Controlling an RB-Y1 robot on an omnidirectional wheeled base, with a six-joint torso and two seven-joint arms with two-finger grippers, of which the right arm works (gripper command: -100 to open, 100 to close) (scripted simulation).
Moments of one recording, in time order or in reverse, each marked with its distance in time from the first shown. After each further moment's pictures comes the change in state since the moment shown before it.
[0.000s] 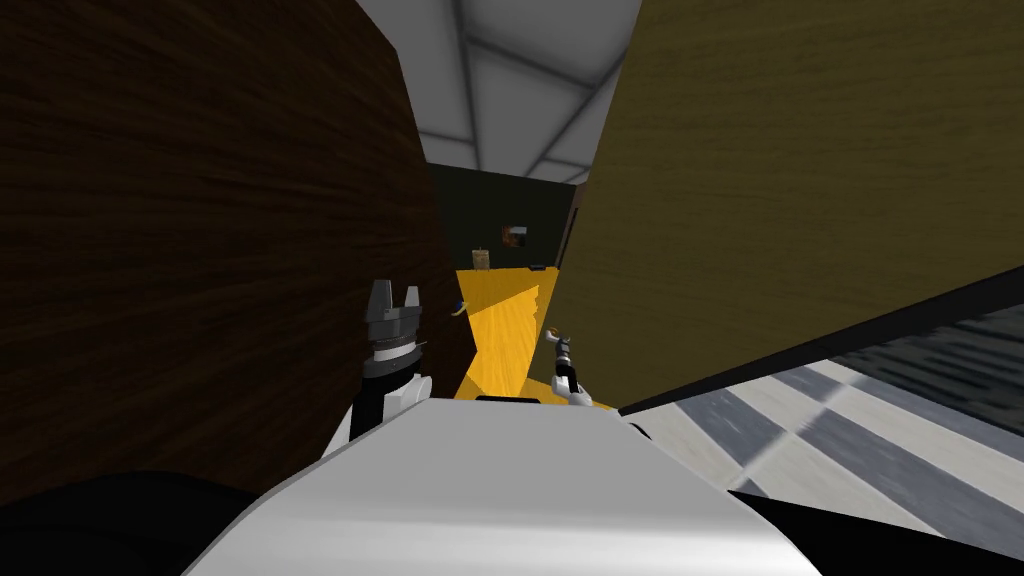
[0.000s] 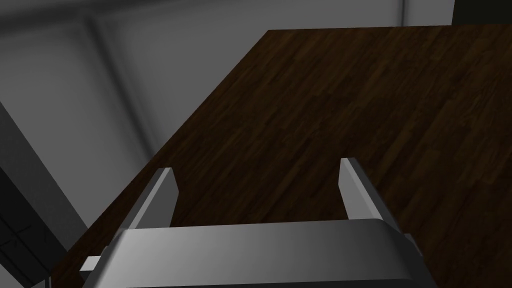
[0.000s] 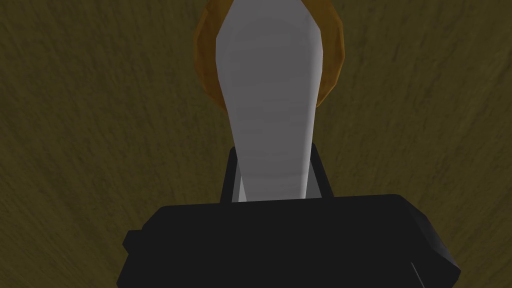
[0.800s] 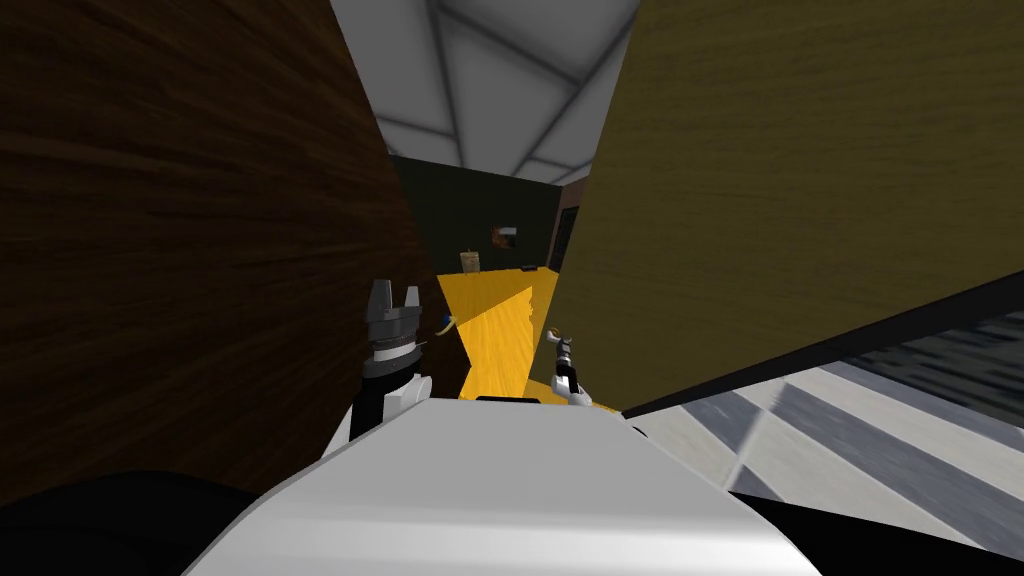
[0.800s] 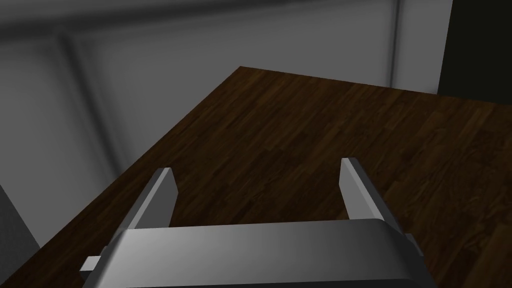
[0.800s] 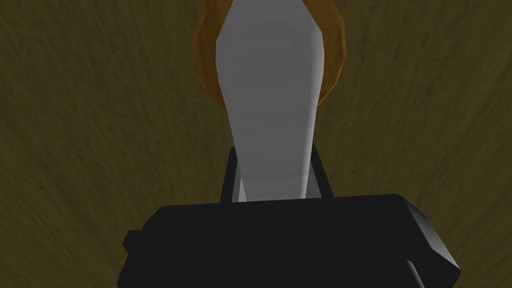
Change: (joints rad) arm 0.012 0.010 -0.024 -0.027 -0.019 0.017 0.043
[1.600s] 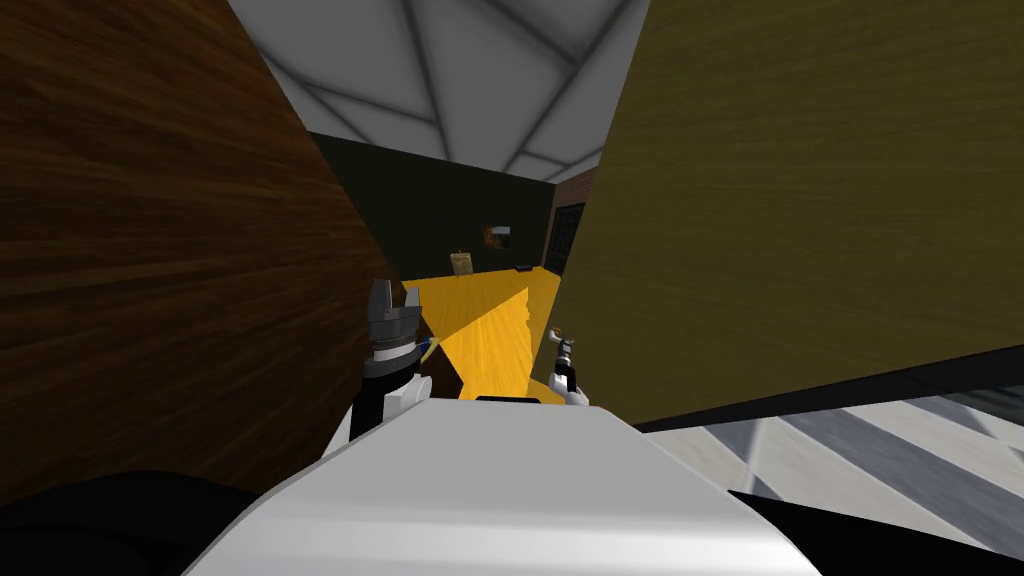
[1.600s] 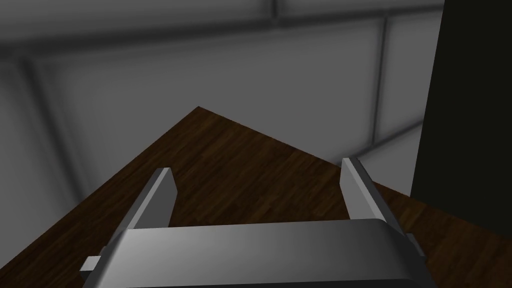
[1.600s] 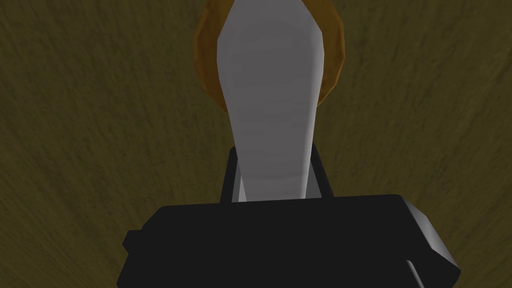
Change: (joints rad) arm -0.013 0.037 -0.068 0.003 -0.044 -0.022 0.082
